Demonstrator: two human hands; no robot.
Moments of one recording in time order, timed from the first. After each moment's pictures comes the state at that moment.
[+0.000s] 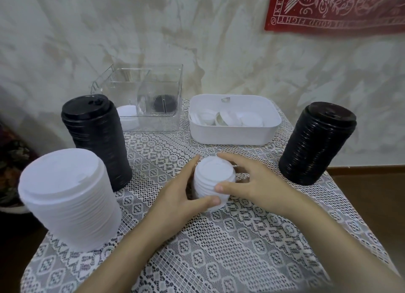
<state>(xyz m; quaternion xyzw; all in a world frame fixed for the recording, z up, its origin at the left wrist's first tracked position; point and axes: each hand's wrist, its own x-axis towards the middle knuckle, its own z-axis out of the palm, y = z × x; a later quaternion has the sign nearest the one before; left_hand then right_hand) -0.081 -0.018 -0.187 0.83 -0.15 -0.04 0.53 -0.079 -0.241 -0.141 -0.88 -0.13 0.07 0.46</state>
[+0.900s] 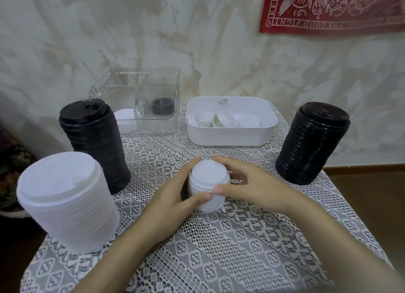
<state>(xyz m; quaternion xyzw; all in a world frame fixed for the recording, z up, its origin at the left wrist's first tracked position) -0.083 -0.012 -0.182 0.85 -0.19 -0.03 0.49 -0.070 -0.249 -0.152 -0.85 -0.16 0.13 0.49</state>
